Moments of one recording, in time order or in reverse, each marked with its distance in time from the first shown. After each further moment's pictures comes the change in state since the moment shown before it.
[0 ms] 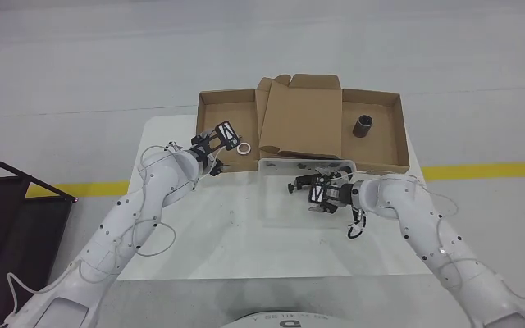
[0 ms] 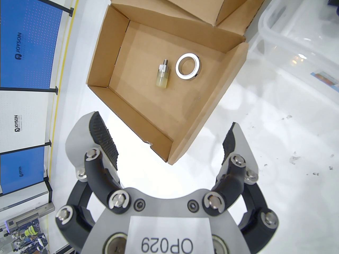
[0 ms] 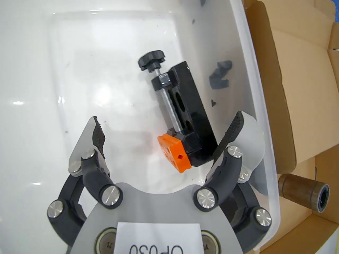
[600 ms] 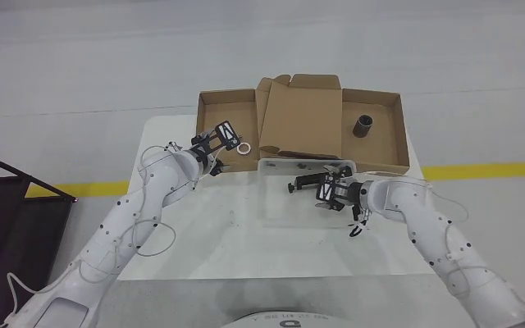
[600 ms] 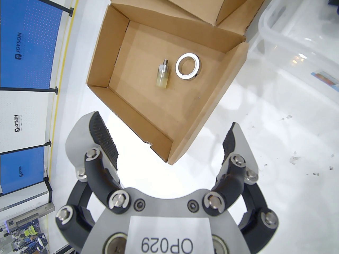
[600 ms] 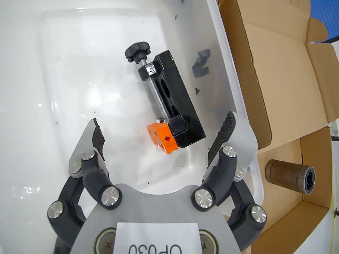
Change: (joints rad) left arm 0.000 0.000 0.000 0.000 0.000 0.000 0.000; right arm -0.054 0.013 0.062 -0.026 -0.048 0.089 -0.001
